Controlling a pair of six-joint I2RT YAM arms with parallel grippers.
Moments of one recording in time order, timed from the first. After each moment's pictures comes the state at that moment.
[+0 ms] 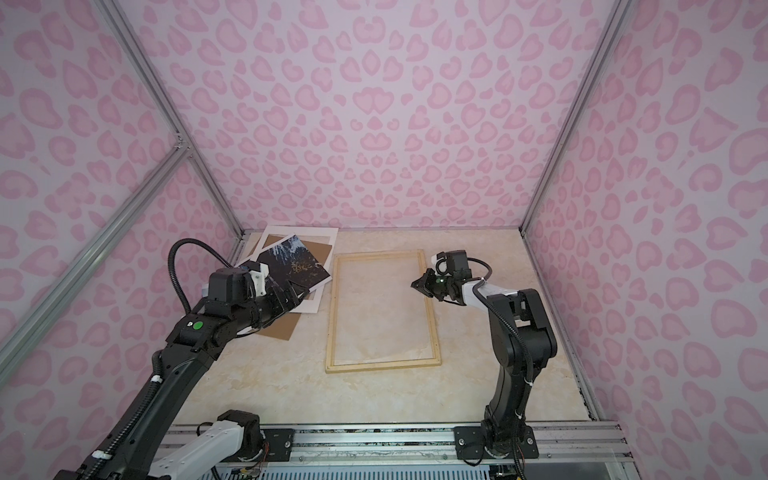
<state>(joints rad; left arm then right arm) -0.20 0.98 0.98 -0.69 0.31 -0.70 0.18 1.87 1.08 0.00 -0.66 0.74</state>
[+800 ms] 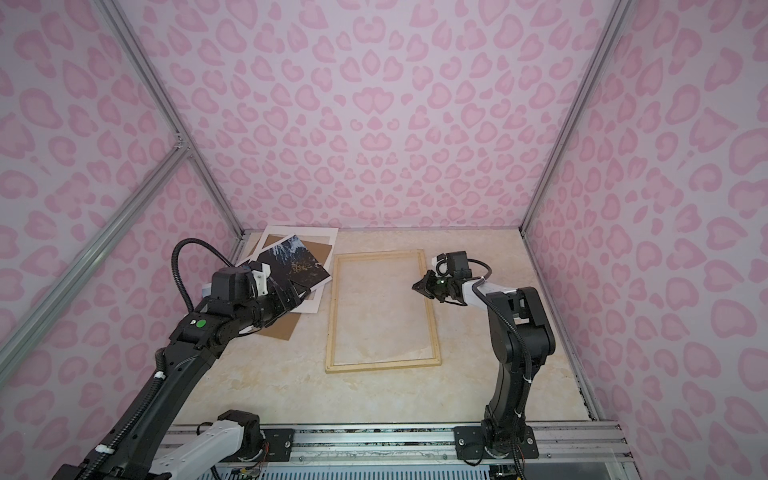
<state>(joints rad) -0.20 1.00 0.97 -0.67 0.31 -0.71 0.17 1.90 1.09 -0.03 -0.66 0.71</state>
